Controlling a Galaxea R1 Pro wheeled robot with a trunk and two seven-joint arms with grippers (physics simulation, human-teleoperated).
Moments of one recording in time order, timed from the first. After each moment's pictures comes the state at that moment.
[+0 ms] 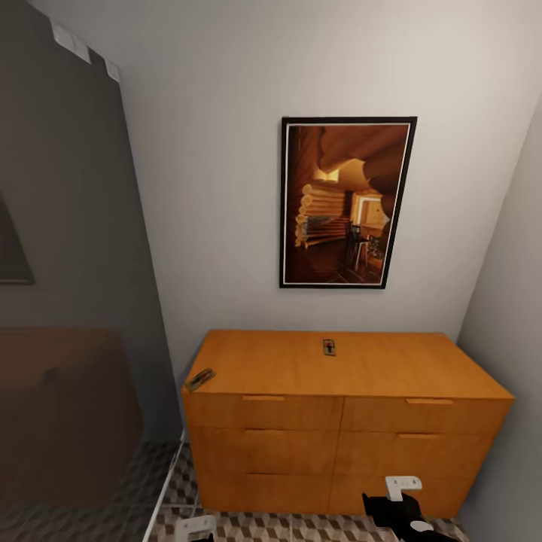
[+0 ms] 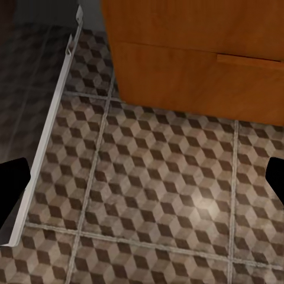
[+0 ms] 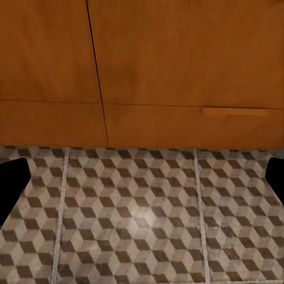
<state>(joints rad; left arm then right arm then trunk) -0.47 -0.12 -0.09 0.07 0.16 -0.35 0.19 -0.59 -0.07 0.12 0.06 -0.10 -0.28 -0.01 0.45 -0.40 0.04</state>
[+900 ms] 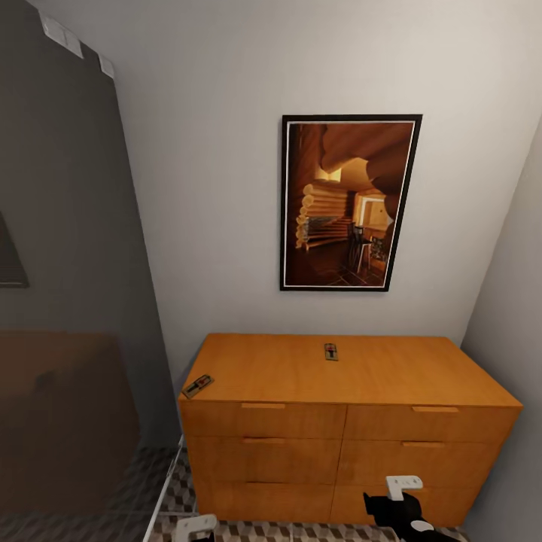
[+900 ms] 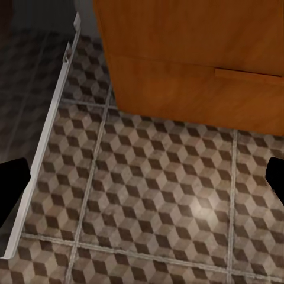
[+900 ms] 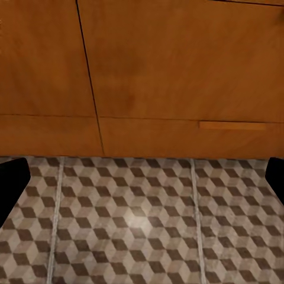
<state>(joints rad) -0.47 -0.12 -0.09 0.07 0.17 -0.35 0.19 -0.59 -0.07 0.12 0.06 -0.10 -0.28 -0.02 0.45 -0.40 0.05</state>
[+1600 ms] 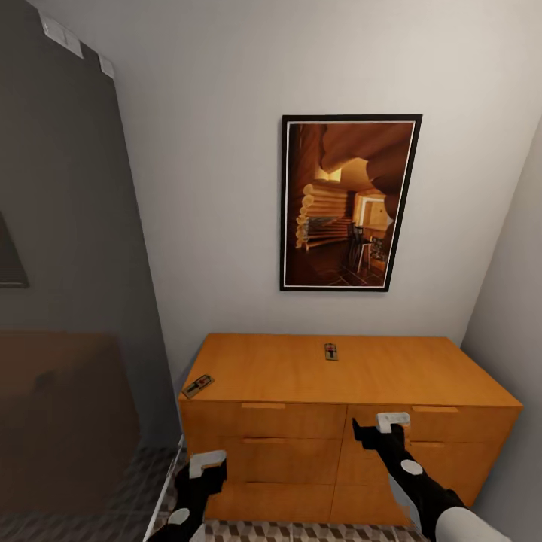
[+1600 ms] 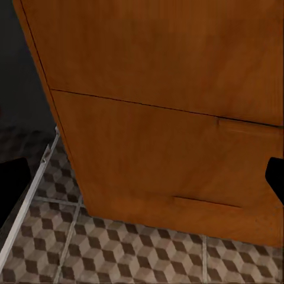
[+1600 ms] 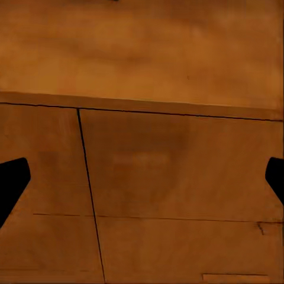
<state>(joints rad) -0.47 -0.13 -0.10 -0.26 0.16 -0.32 0.18 -0.59 -0.10 0.12 -0.32 -0.09 -0.28 -0.01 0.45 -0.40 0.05</state>
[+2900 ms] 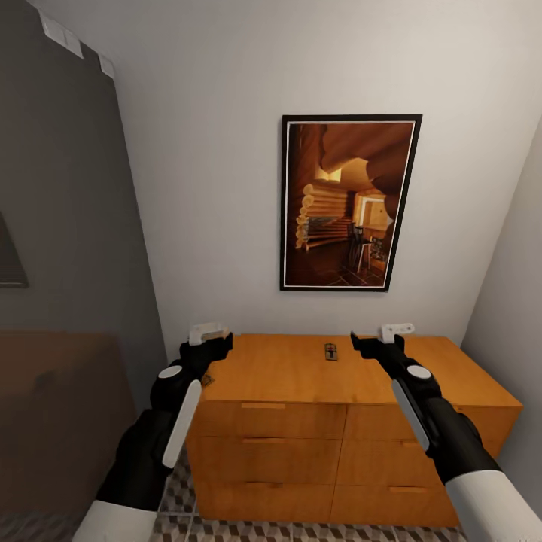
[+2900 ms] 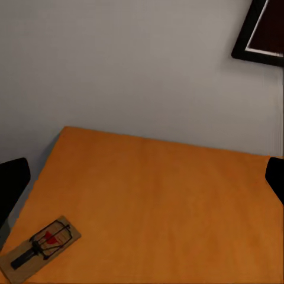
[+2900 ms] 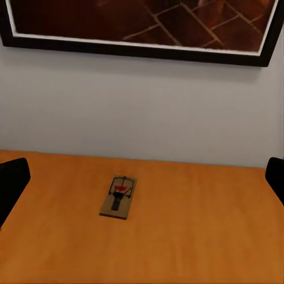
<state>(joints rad) -0.51 -0.15 -0.12 -1.42 0.16 0.56 0.23 -0.60 -0.15 0.09 -1.16 -0.11 0.31 -0.01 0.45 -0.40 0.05</state>
